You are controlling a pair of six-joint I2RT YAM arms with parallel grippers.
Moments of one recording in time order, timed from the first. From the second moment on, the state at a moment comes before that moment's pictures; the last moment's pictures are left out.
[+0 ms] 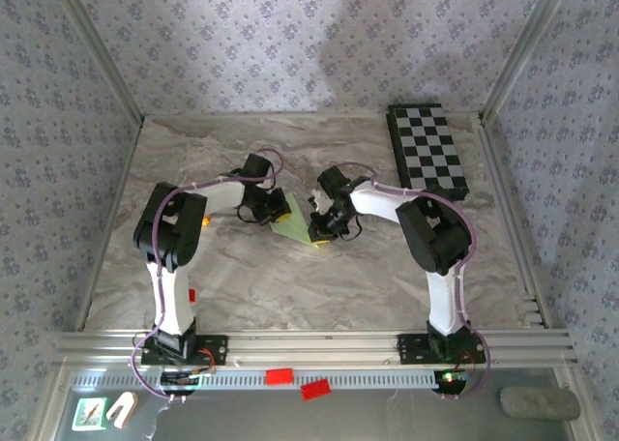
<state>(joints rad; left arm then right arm) -0.42 1.98 1.22 -0.39 0.43 -0.83 0.61 2.01 1.30 -0.61 -0.51 0.34</state>
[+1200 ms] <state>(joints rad) -0.42 1.99 1.22 -0.39 0.43 -0.83 0.60 1.95 1.19 -0.52 -0.49 0.35</state>
